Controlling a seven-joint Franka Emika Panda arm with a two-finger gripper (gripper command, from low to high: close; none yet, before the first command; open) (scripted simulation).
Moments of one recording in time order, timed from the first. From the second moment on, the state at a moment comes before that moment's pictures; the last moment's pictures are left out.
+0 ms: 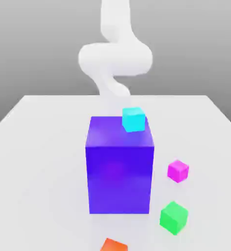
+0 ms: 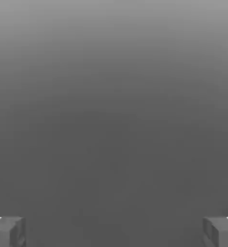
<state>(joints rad) 0.06 -0.75 -0.01 -2.35 -0.01 2.35 0.70</state>
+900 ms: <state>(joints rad) 0.72 -0.19 -0.07 -2.93 -0.04 2.84 -0.46</state>
